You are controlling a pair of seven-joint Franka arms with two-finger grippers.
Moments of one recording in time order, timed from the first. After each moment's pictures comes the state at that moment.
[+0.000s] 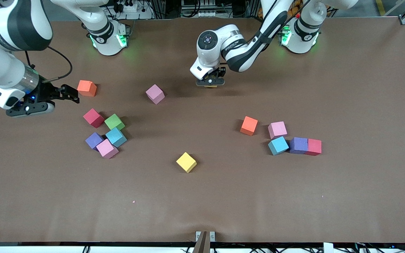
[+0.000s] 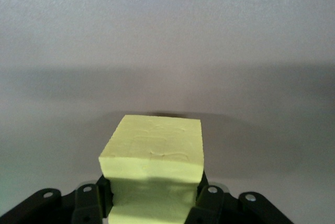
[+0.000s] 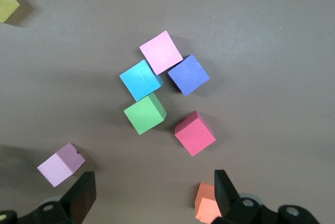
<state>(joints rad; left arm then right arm) -0.58 0.47 -0.49 -2.06 0.11 2.35 -1.11 0.01 -0.08 0.04 -2.04 0.07 1.89 -0.13</state>
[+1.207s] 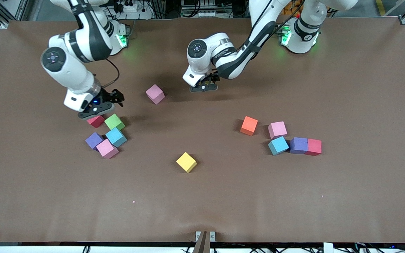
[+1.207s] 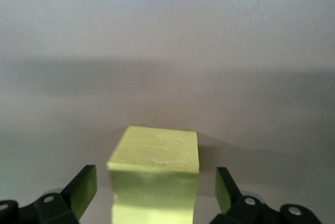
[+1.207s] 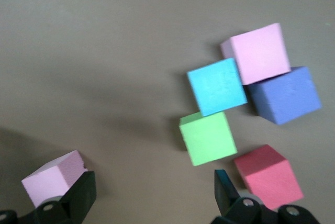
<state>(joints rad) -0.67 0.55 -0.40 -1.89 0.12 2.26 -1.18 0.05 -0.04 0.25 -2.35 0.07 2.30 -0.13</state>
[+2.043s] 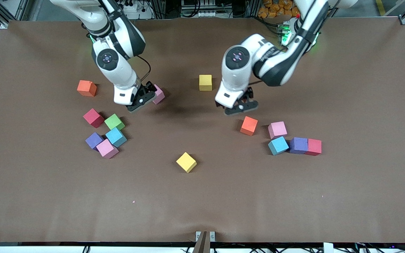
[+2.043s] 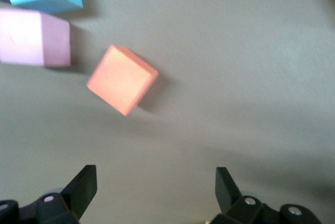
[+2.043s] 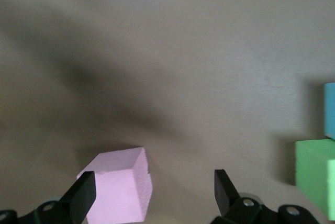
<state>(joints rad) -0.42 0.34 -0.32 -1.87 0.14 2.11 -1.02 0.06 0.08 0.49 -2.45 0.08 2.49 -0.13</state>
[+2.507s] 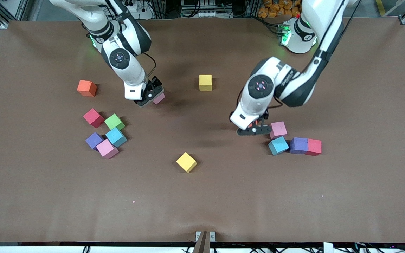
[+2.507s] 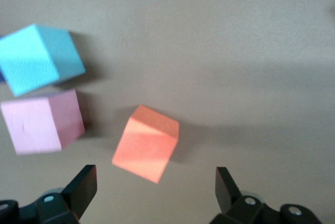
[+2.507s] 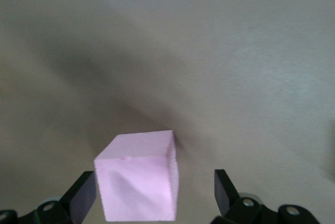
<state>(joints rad) -0.33 0.48 -0.29 -1.76 0.14 2.12 -0.64 0.11 0.13 0.50 -2.50 0.08 2.54 -0.13</state>
